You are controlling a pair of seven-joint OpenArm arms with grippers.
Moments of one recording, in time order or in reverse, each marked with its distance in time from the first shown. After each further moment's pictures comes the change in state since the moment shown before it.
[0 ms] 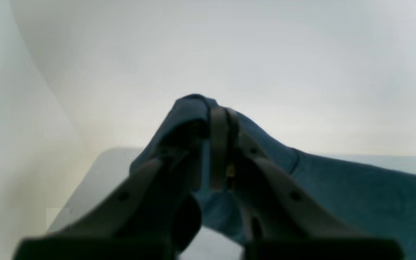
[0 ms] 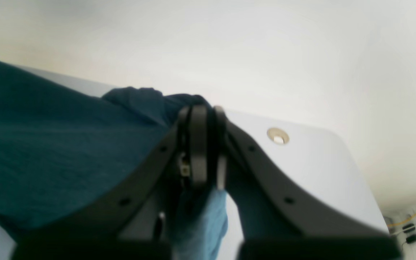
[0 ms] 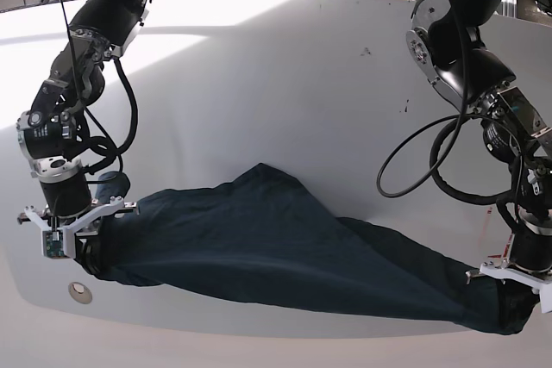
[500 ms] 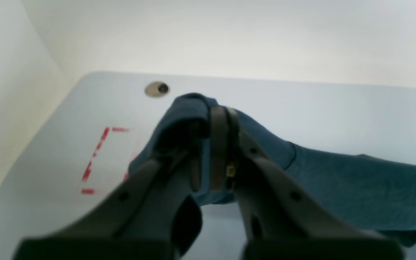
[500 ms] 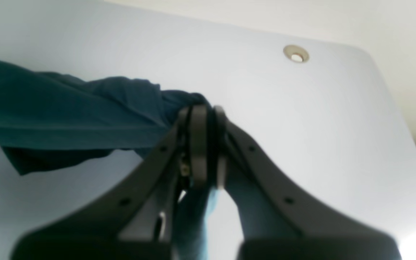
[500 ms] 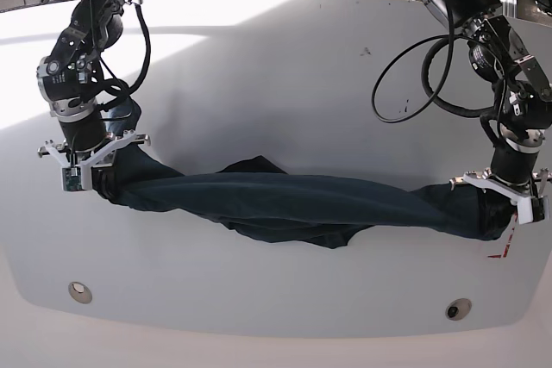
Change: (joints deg) left arm 21.3 0.0 -2.9 5.6 -7.5 0.1 0.1; right arm -13.9 -6.4 7.4 0.6 -0.9 6.3 0.1
